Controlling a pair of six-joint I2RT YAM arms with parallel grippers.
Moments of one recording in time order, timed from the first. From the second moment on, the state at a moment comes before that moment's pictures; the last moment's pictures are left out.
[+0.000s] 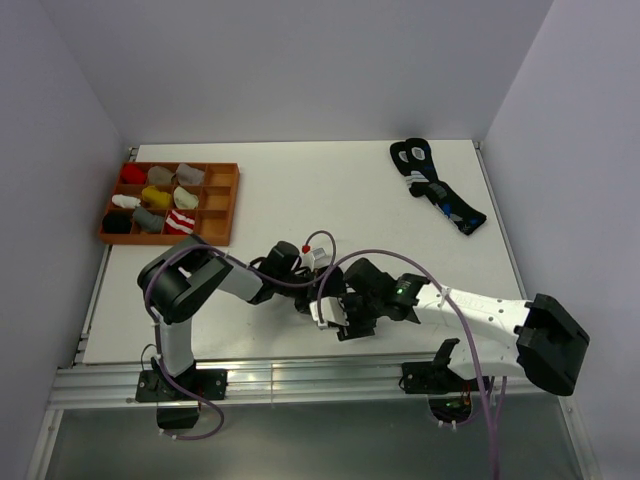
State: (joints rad) left arm -0.76 1.91 0.68 0.48 0.78 -0.92; right arm 0.93 1.17 0.62 -0.50 -0.37 -0.81
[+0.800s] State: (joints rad) left arm -0.74 1.81 0.58 0.52 0.73 -0.92; right arm 0.93 1.48 0.74 -0.42 -0.32 -0.74
